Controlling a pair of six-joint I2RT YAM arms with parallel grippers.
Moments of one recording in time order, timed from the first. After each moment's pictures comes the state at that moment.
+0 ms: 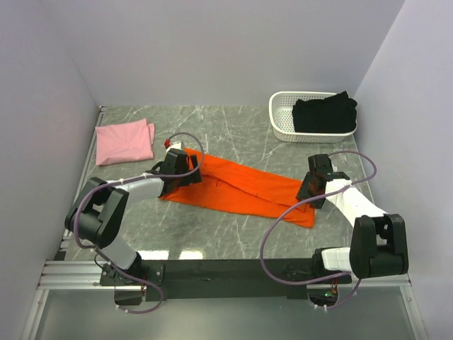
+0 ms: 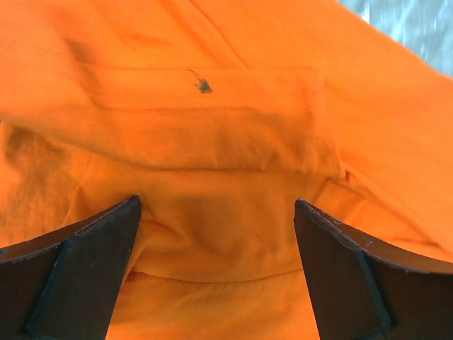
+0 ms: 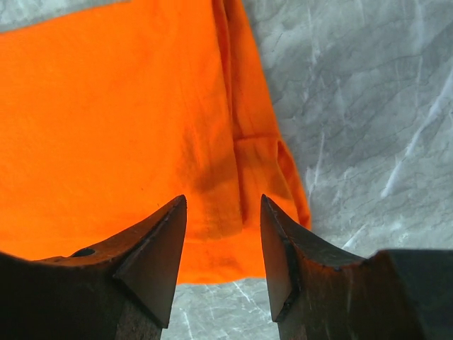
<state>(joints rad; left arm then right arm) -0.46 1.59 0.76 0.03 -0.16 -0.58 0.07 1.30 0.71 -0.61 0.13 0.55</state>
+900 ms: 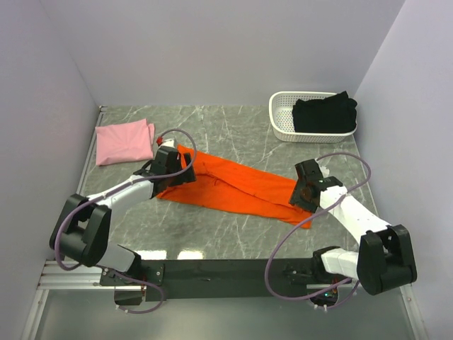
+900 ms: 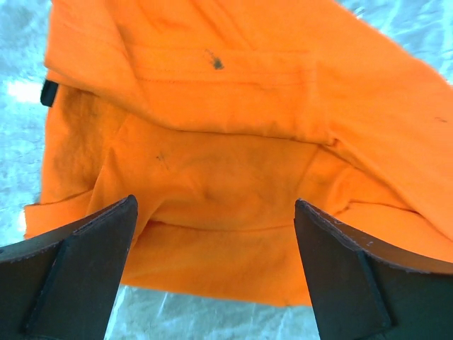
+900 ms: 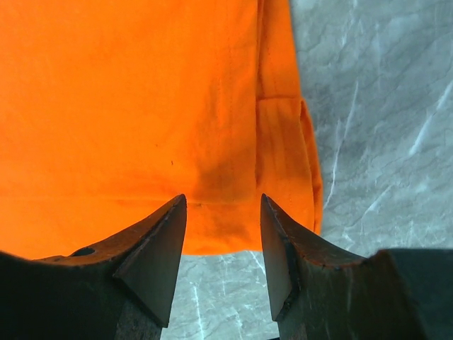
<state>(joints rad) -0.42 1.46 0.77 -0.11 -0.14 -0.54 0.24 1.20 0.68 -0.67 0.22 0.66</state>
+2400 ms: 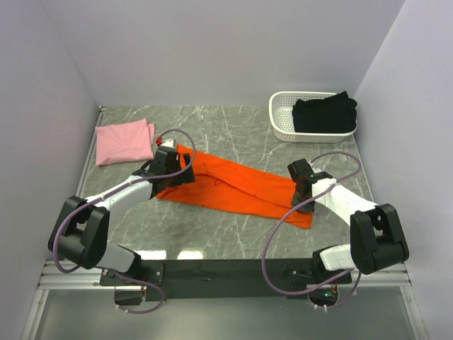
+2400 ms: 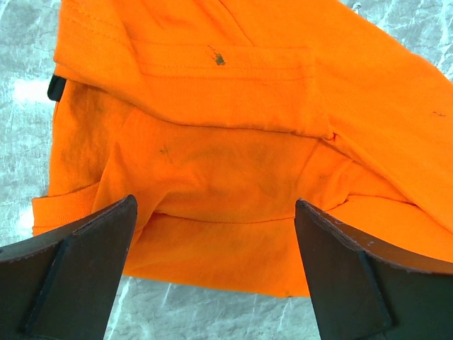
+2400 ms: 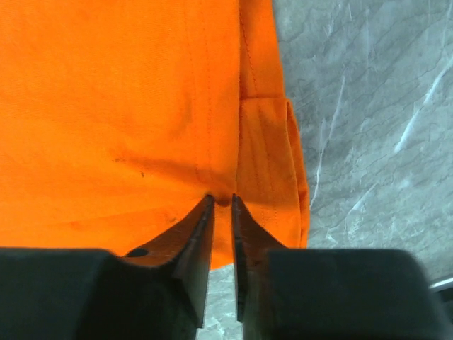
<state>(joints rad) -0.41 1.42 0.77 -0.14 -0.13 -0.53 0.29 1.35 0.71 -0.71 0.30 0.67</state>
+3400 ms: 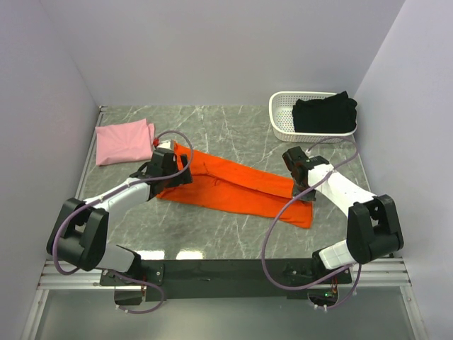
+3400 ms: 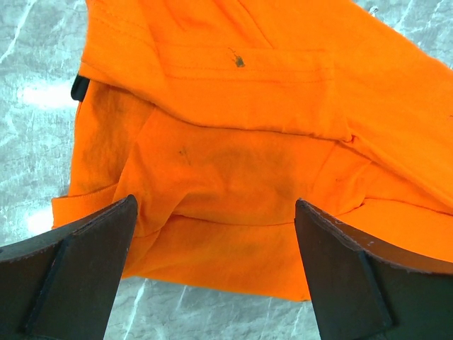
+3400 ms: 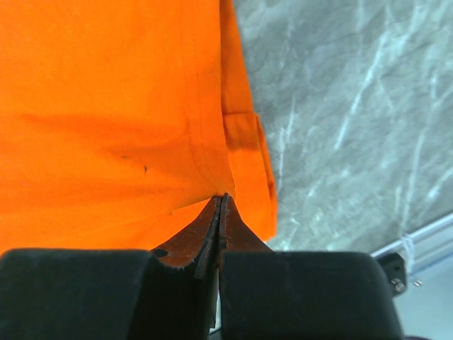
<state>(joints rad) -0.39 1.40 0.74 -0.11 -0.13 -0.51 0.32 1.44 0.91 -0.90 0.42 0.67</state>
